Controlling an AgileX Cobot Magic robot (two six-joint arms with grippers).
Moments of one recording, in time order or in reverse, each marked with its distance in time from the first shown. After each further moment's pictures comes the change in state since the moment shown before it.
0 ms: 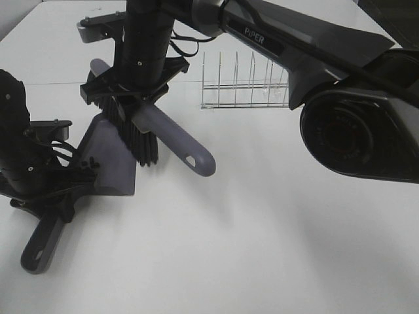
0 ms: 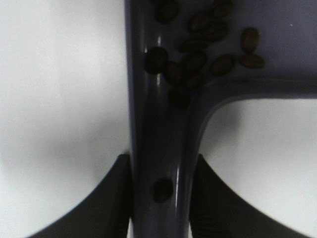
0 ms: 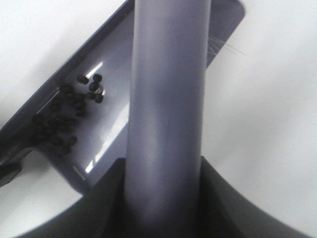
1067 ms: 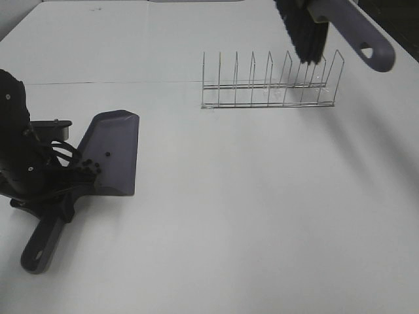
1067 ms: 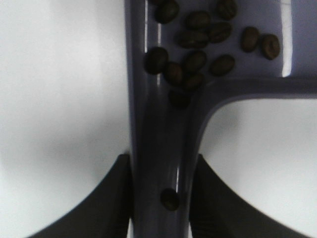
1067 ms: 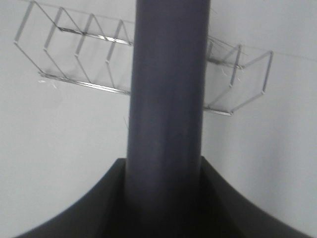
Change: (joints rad) left arm 0.000 0.000 0.000 0.000 0.000 0.000; right arm -0.501 -0.453 0.353 -0.113 0.009 -0.007
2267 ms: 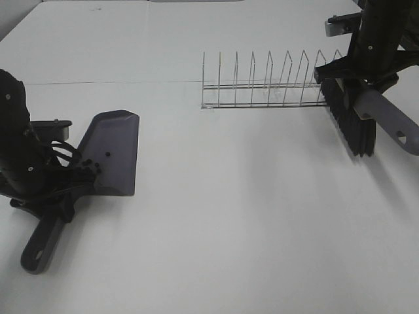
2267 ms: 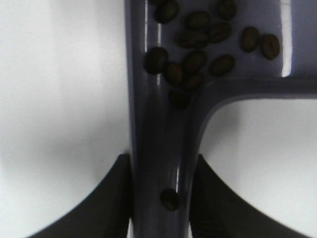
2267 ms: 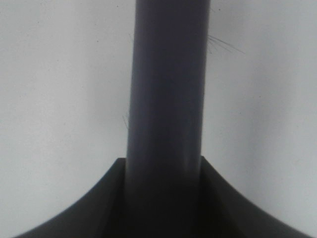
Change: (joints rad) left arm 0.000 0.000 0.000 0.000 0.000 0.001; right arm -0.117 0.069 0.402 -0.116 -0.138 0.104
